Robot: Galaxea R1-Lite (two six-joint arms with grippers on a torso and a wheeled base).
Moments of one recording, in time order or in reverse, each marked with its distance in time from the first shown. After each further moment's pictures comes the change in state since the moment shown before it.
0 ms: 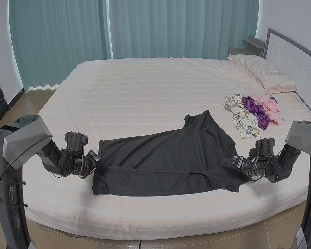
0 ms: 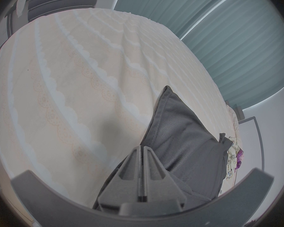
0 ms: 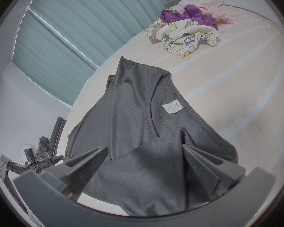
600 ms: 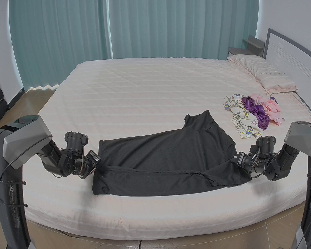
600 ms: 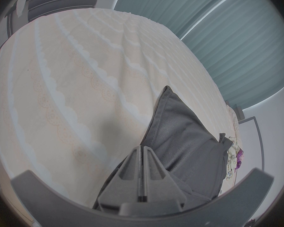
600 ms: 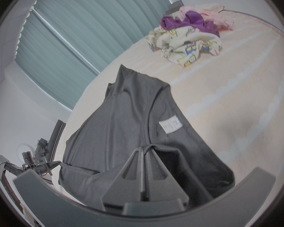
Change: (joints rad) left arm 0.000 0.000 0.000 0.000 0.000 0.000; right arm -0.023 0.042 -0.055 -0.055 -0.010 -0.014
